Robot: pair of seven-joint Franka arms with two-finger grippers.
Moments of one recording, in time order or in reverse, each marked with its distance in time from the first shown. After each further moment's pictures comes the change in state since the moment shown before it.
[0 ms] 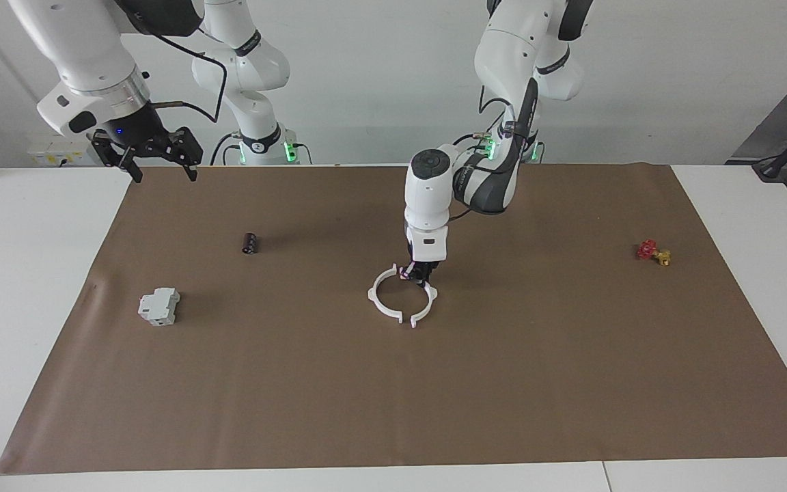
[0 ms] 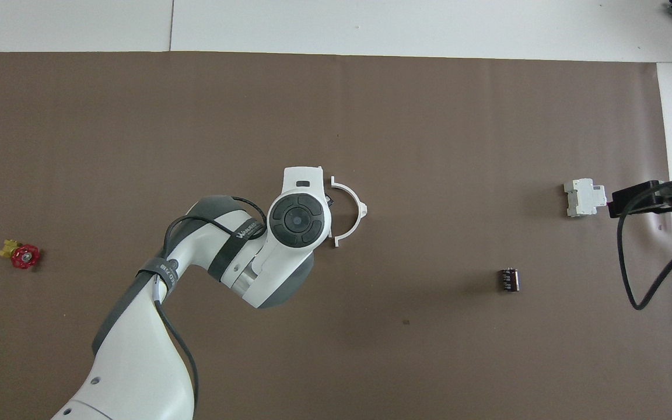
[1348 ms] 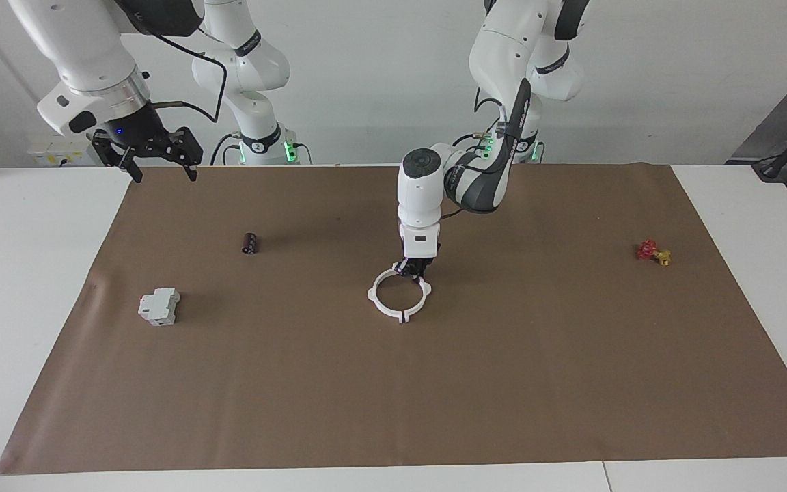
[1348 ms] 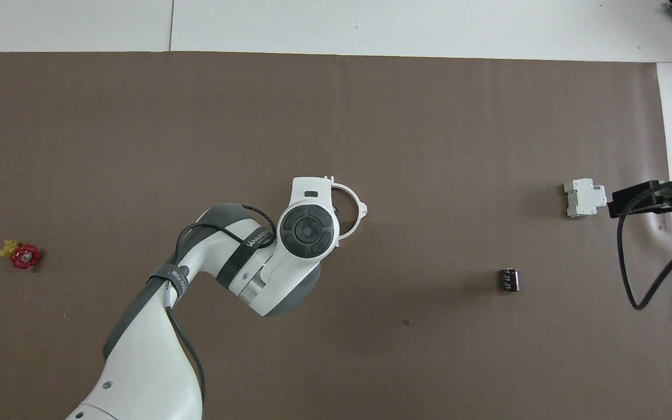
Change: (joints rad) left arm -0.026 0.000 -0.001 -0.021 0.003 0.008 0.000; right arm 0.000 0.000 0.000 0.000 0.000 0.000 0.000
